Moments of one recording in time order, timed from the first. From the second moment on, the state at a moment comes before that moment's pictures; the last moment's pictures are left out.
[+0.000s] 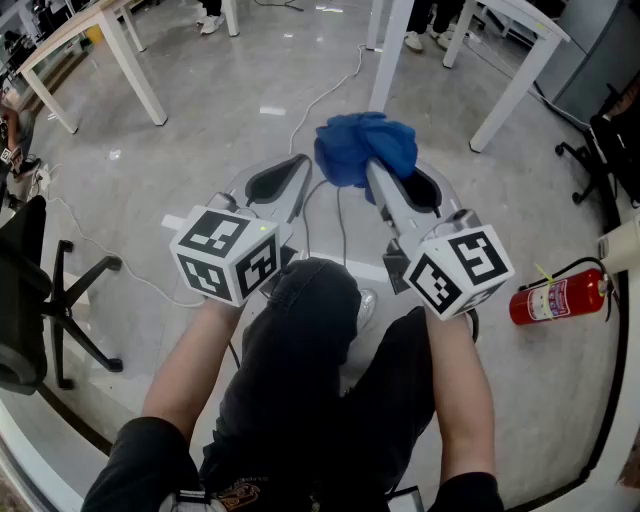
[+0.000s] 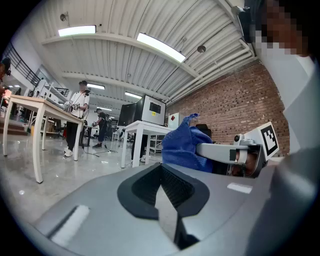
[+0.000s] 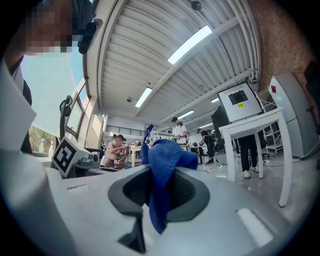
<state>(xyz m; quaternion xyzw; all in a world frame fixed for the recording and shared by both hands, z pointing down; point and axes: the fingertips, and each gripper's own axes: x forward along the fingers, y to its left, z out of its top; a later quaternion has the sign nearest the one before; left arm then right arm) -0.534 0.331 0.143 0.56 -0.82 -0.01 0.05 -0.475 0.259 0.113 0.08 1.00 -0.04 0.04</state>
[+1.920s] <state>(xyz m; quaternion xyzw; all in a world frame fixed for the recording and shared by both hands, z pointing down) -0.247 0.083 0.134 0.82 -0.57 0.05 0.03 -0.160 0.059 0.116 -0.26 0.97 -0.03 0.03</state>
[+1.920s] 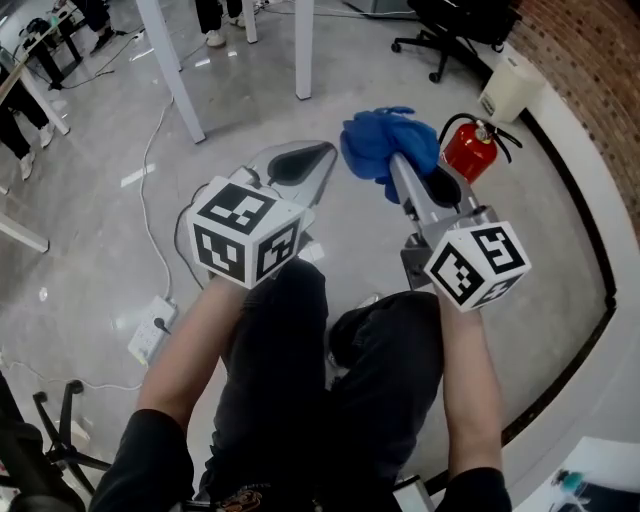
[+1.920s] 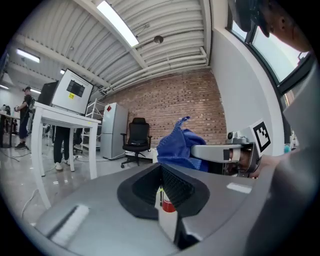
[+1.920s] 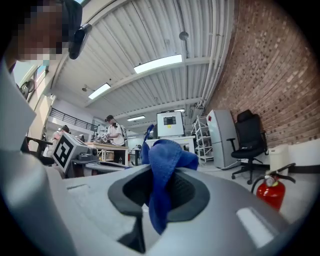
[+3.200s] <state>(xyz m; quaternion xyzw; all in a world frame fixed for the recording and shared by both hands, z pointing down) -0.052 0.039 0.112 0.92 -0.38 0.05 0.00 0.080 0.044 0.117 -0.49 0.87 0.00 -0.01</state>
